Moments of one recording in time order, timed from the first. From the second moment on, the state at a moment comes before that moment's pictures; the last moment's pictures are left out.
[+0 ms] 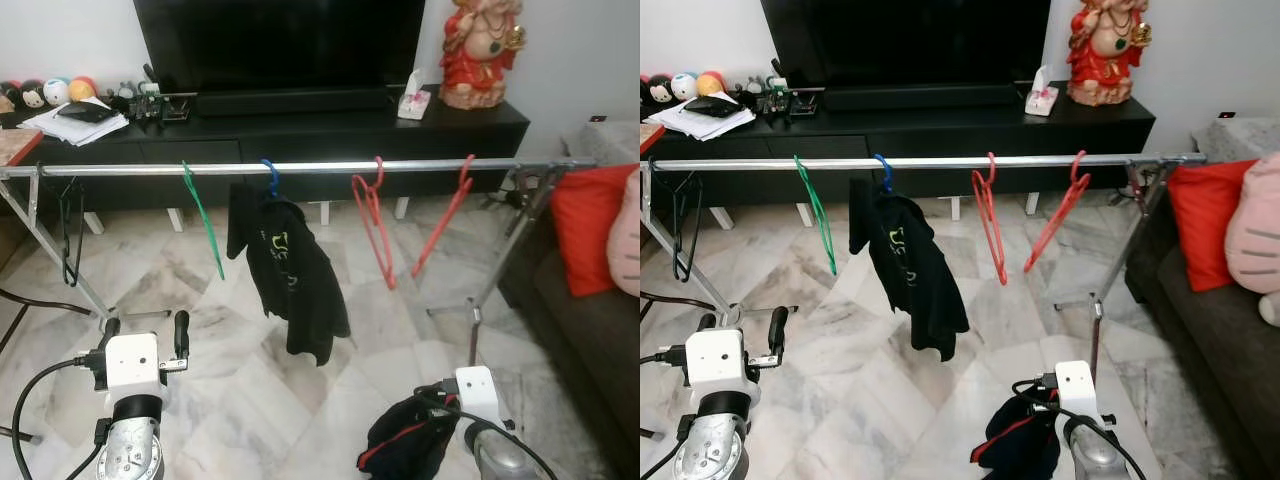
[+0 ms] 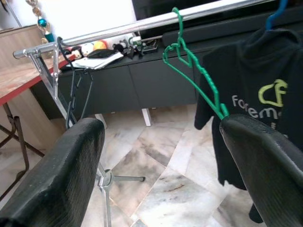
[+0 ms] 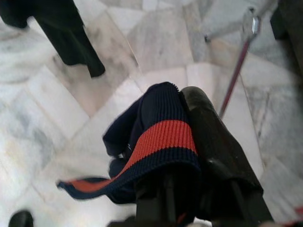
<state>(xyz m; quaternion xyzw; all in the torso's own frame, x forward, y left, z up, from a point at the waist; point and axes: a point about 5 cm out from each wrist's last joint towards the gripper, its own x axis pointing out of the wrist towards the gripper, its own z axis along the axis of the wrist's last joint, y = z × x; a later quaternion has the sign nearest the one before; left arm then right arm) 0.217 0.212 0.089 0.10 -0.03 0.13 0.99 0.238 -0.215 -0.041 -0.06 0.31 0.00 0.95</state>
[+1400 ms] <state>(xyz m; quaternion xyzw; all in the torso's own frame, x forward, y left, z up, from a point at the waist) 0.221 0.215 0.102 0.07 -0.03 0.14 0.99 0.236 -0.217 -0.042 -0.07 0.31 -0.01 0.95</state>
